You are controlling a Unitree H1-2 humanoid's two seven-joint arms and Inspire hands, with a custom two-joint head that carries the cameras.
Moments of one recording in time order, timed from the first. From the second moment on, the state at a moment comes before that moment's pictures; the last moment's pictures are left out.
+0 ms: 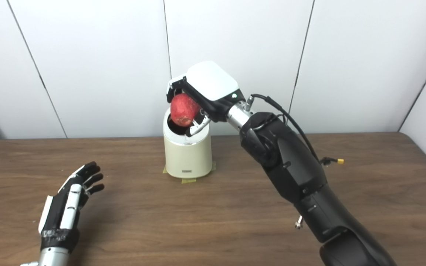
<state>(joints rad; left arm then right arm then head) -0.05 0.09 0.13 -0.01 -0.09 -0.14 -0.04 -0.85 -0.26 0.37 0.22 -0.89 -0.16 0.10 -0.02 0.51</state>
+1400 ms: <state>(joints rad) -0.05 0.08 0.12 -0.01 -0.07 -0.17 -0.04 -0.90 -0.25 0.43 0.41 -1.02 -0.16 -0.14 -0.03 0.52</state>
